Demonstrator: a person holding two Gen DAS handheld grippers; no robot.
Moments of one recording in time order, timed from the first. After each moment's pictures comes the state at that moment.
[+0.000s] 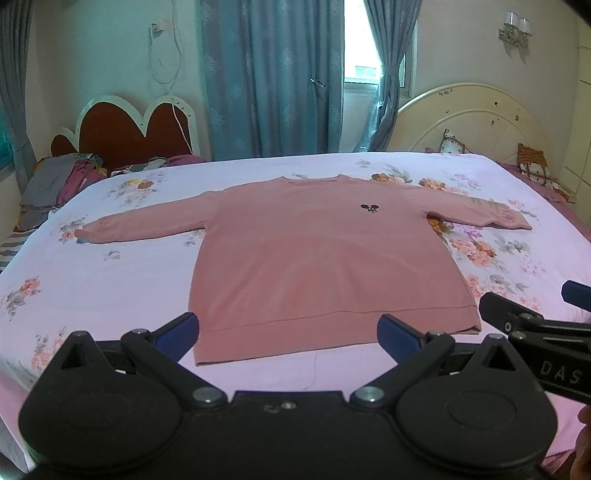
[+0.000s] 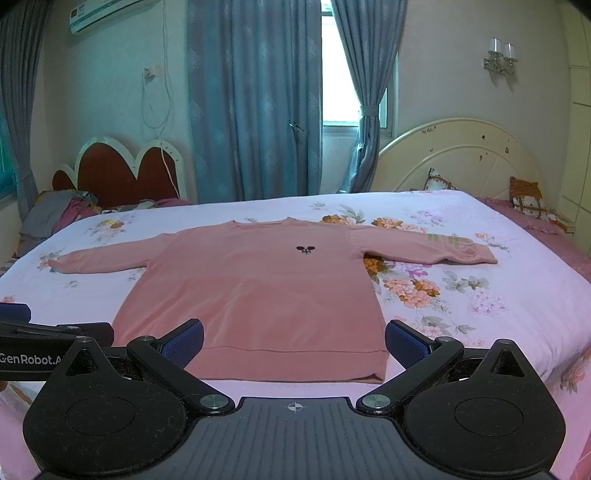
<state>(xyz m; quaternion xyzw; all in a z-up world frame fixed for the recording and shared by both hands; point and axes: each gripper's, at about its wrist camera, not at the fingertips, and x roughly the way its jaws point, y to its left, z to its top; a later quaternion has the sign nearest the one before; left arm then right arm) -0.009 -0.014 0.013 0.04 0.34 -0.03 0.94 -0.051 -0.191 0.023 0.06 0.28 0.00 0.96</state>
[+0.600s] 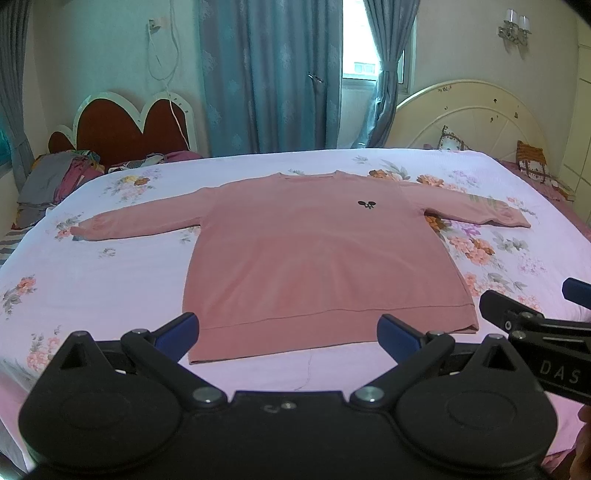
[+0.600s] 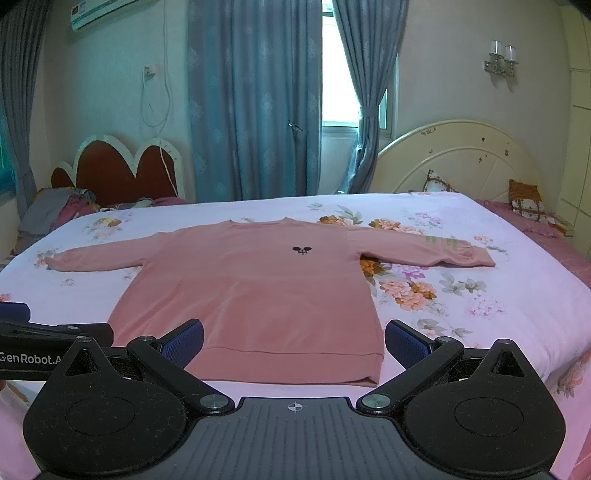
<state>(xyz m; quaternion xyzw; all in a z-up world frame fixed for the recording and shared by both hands) -0.005 -0.020 0.008 0.04 0.35 -0.04 0.94 -0.046 -0.194 0.020 0.06 0.28 -0.01 0.96</state>
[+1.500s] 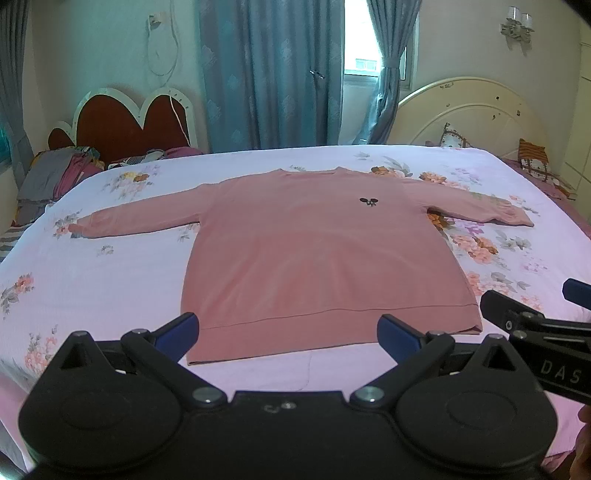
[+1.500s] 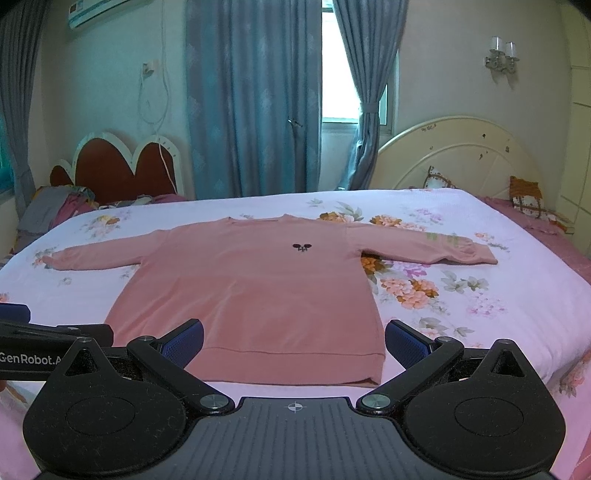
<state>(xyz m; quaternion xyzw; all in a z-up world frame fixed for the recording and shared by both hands) 0.003 -0.023 0.003 0.04 0.36 -0.03 0.93 -0.037 -0.197 0.014 0.06 0.29 -0.01 0.96</state>
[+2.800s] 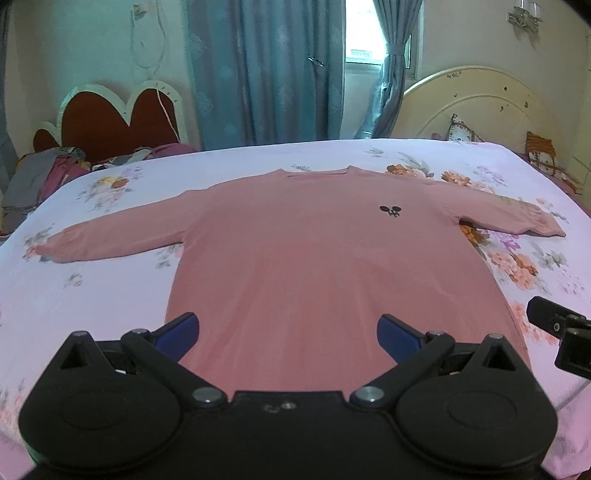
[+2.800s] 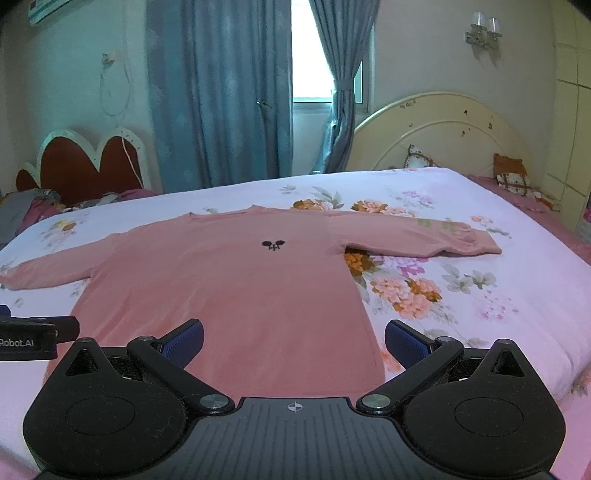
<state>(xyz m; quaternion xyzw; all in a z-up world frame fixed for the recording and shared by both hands) 0.130 -0.021 -0.034 0.05 0.37 -0.04 0.93 0.077 -0.222 -0.025 0.08 0.32 -0.05 0.94</state>
